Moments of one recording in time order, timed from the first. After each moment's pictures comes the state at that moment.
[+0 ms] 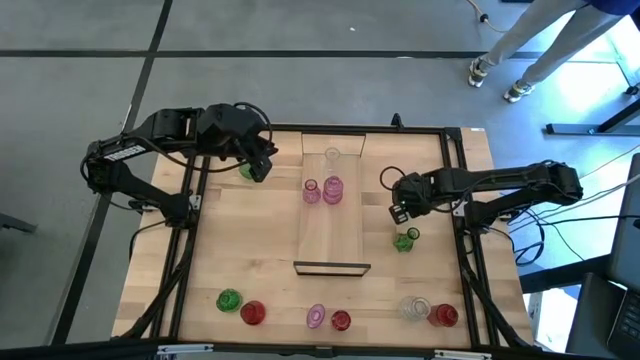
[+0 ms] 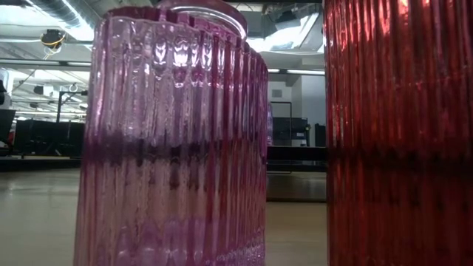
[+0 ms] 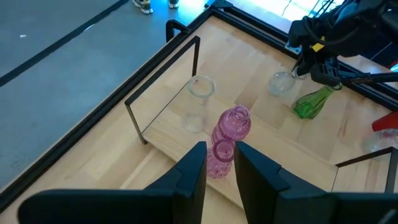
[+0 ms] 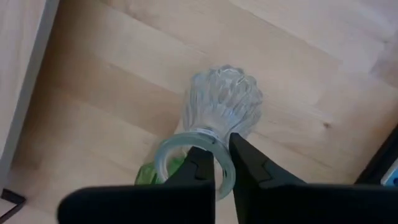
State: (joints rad) left arm 0.14 1.31 1.70 -1.11 -0.27 -0.41; right arm -0.02 1.22 0.86 -1.10 0.09 1.08
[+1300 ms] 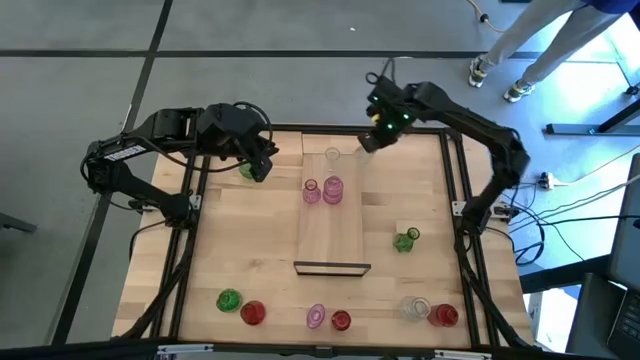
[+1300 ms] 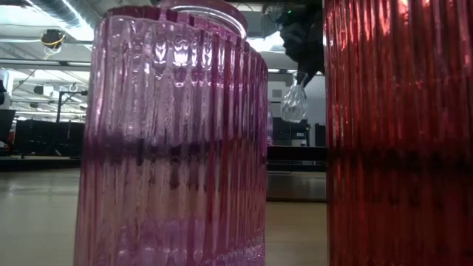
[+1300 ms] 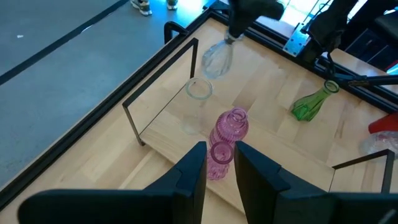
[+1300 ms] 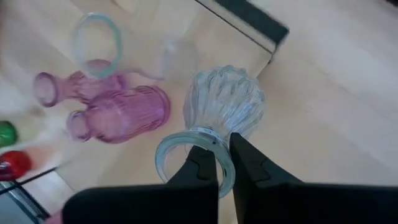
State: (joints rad) left arm 0.14 1.31 1.70 -1.10 -0.27 -0.42; right arm -0.58 1.71 1.73 -1.28 -0.25 0.39
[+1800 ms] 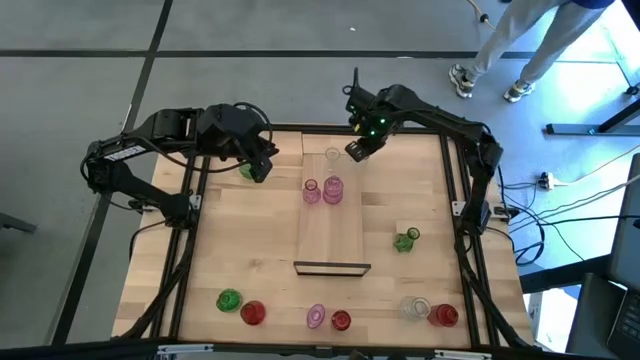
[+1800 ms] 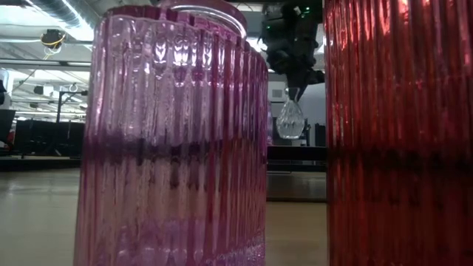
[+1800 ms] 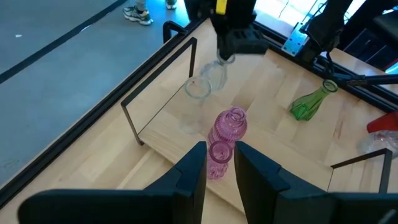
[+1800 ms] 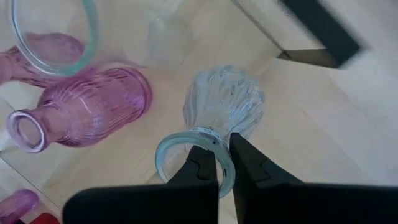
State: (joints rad) left arm 0.13 1.31 1.70 -1.10 -0.27 -0.42; right arm -0.52 1.90 1.87 -1.38 -0.19 0.30
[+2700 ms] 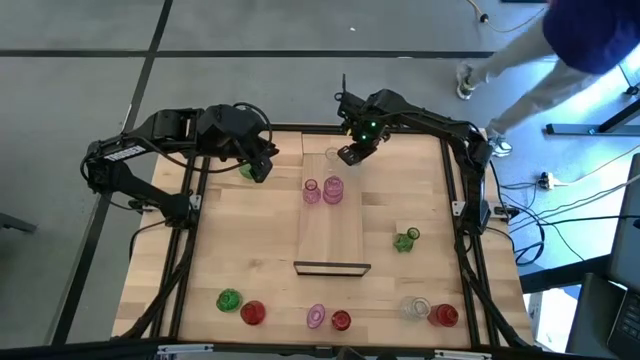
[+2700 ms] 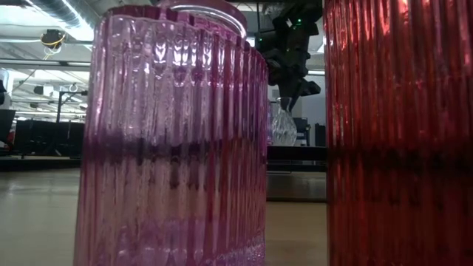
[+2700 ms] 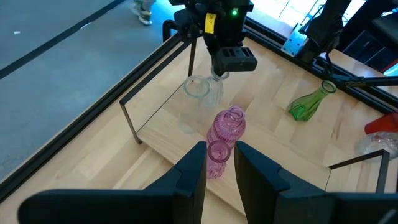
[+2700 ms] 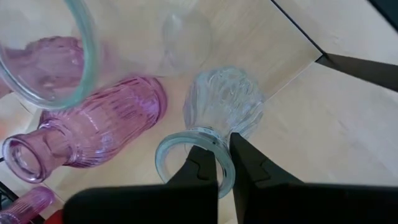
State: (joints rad) left arm 0.13 1.31 1.70 -1.11 -0.27 -0.44; right arm -0.51 1.97 1.87 -1.33 -0.26 0.32
